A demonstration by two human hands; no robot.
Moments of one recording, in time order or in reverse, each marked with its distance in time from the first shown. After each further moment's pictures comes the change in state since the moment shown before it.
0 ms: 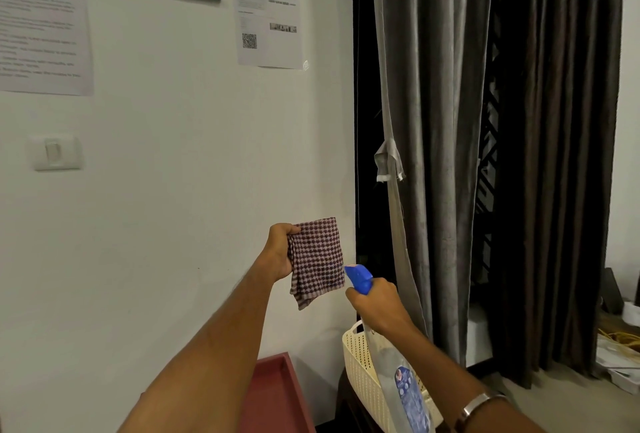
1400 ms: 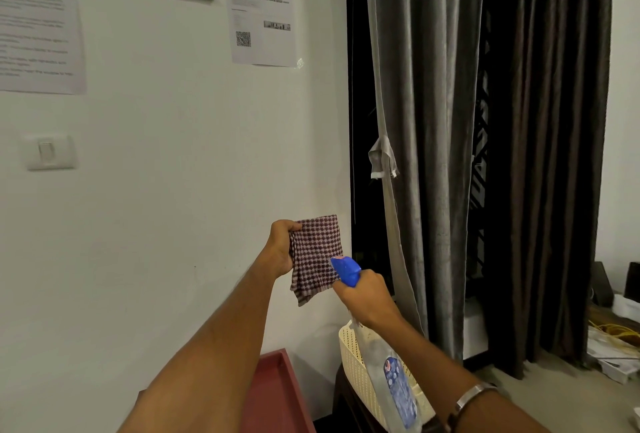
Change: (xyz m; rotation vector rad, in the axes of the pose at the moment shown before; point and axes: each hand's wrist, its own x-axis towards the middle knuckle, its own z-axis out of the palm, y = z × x) left_hand -0.012 -0.001 0.013 0.001 -0.010 0.003; right_hand -0.011 -0.015 0.002 0.029 -0.005 -0.063
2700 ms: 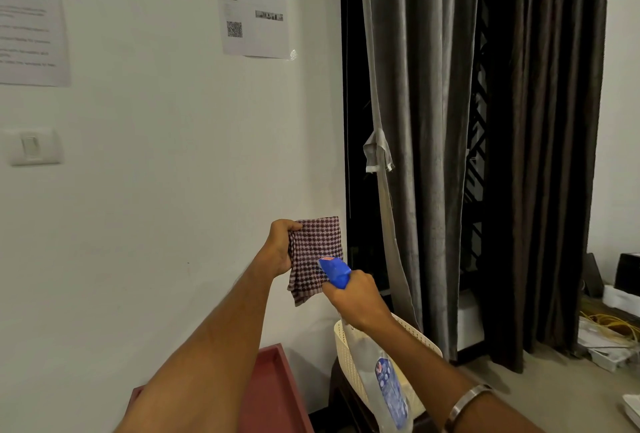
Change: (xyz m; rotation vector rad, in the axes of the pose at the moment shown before) left_hand 0.012 -0.013 0.003 0.056 -0.019 -0.016; right_hand -0.005 0.002 0.008 -0.007 -0.029 -0.001
